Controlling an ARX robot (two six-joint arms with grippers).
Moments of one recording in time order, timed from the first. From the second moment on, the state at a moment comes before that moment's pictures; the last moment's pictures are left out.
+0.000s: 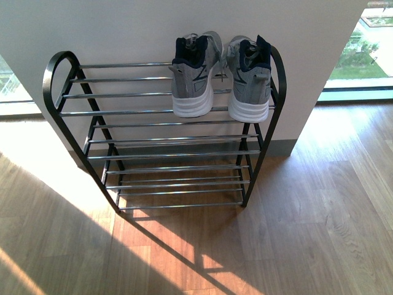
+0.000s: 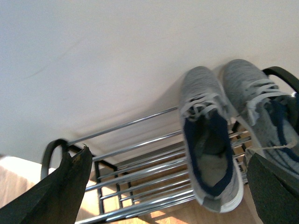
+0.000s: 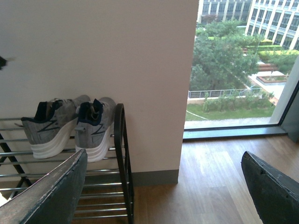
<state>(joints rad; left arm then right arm) -0.42 1.96 1.42 0.09 -0.26 0.08 0.00 0.01 0.02 0.00 0.00 0.00</state>
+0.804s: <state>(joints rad) -0.19 1.14 0.45 0.67 -0.18 -0.05 0.00 0.01 0.02 0.00 0.00 0.00</state>
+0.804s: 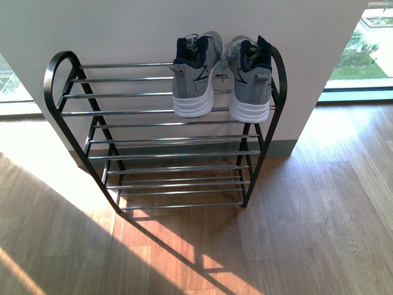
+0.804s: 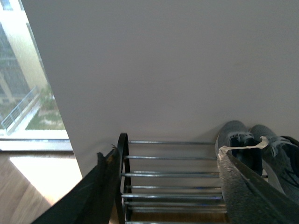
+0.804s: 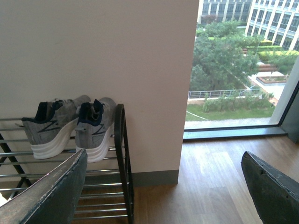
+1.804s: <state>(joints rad) 0.00 0.55 0.01 0.54 0.00 -0.01 0.00 0.01 0.02 0.00 0.00 0.00</state>
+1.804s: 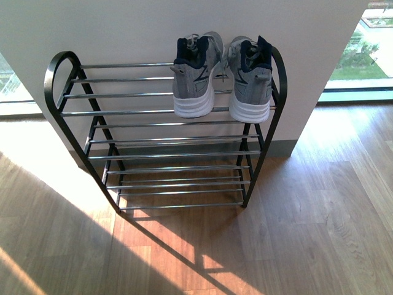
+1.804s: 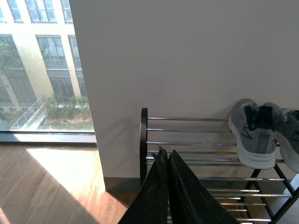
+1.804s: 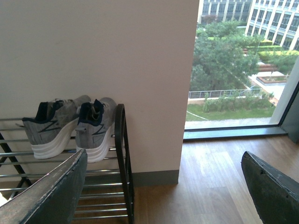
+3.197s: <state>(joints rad) 0.00 0.02 0.01 0.00 0.00 -0.01 0.00 0.00 0.02 0.00 0.00 0.00</state>
